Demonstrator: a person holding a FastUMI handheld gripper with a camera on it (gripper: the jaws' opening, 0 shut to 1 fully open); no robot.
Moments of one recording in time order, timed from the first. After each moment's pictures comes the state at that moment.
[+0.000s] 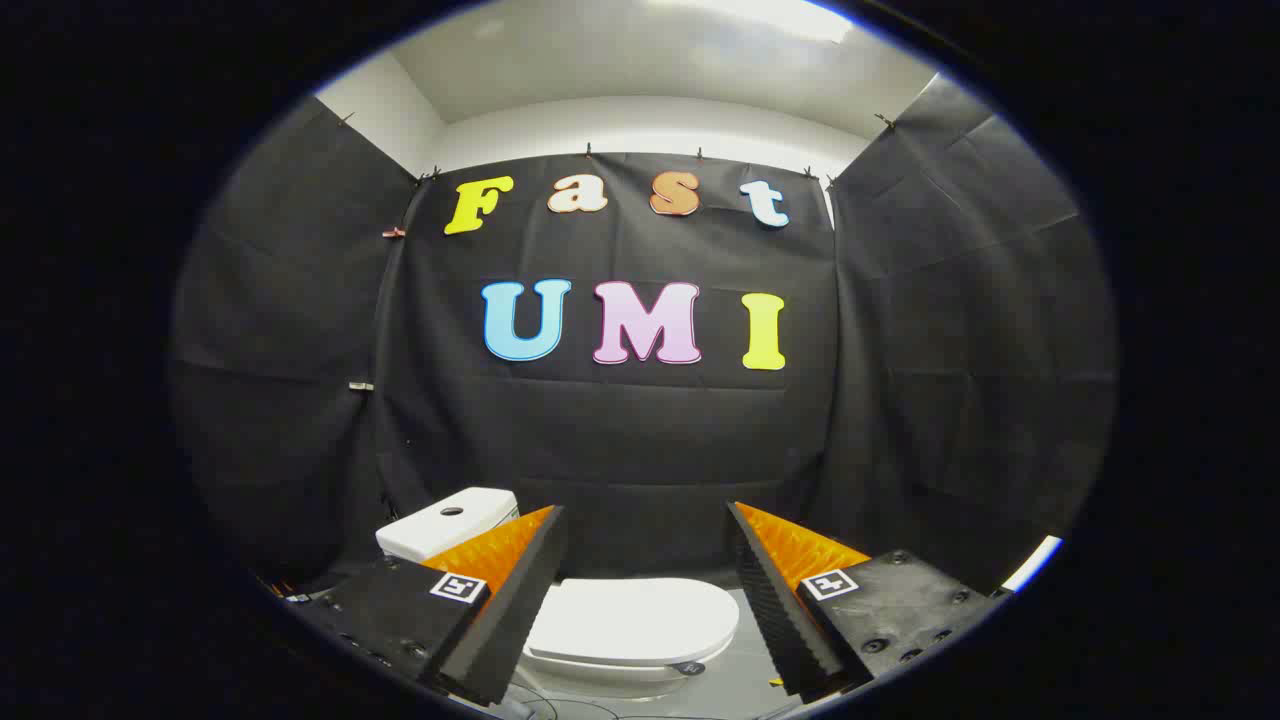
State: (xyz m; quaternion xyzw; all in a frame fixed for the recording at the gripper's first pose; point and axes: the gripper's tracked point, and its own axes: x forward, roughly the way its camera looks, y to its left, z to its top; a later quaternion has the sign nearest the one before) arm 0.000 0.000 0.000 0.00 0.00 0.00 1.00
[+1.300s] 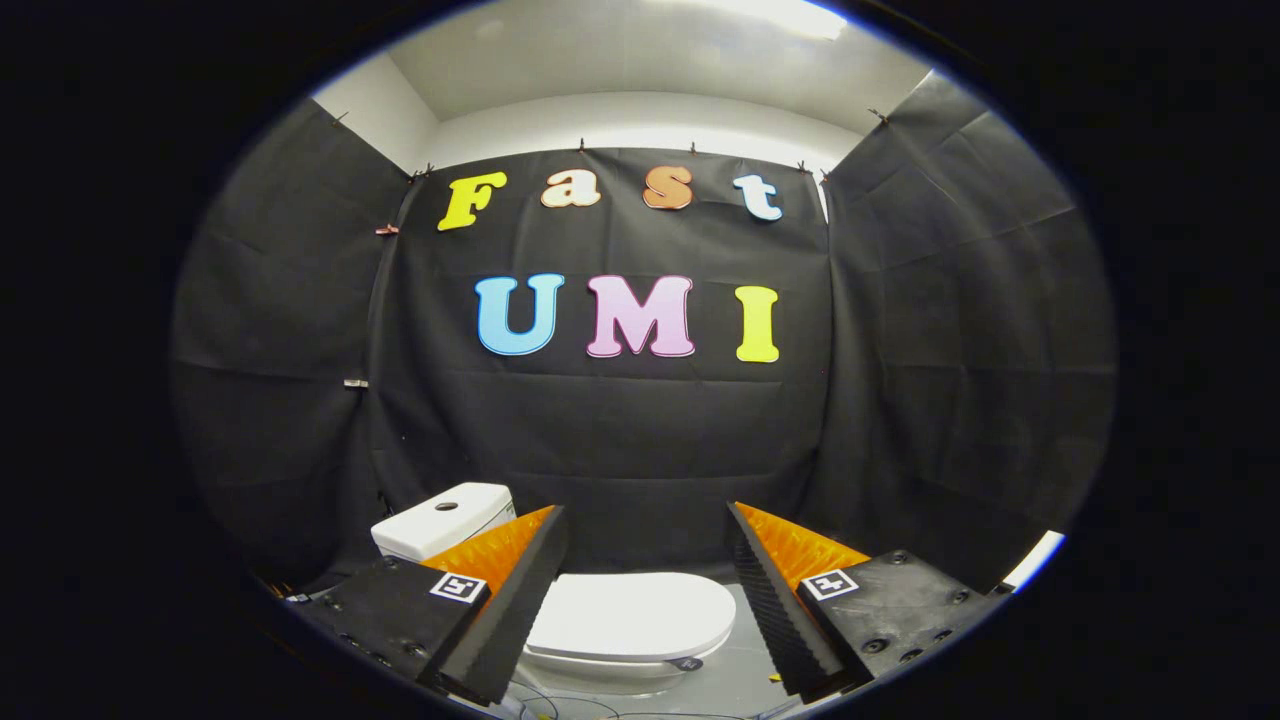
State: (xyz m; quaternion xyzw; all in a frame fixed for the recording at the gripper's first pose) arm 0.003 -0.012 -0.015 0.01 0.02 -0.01 1.00
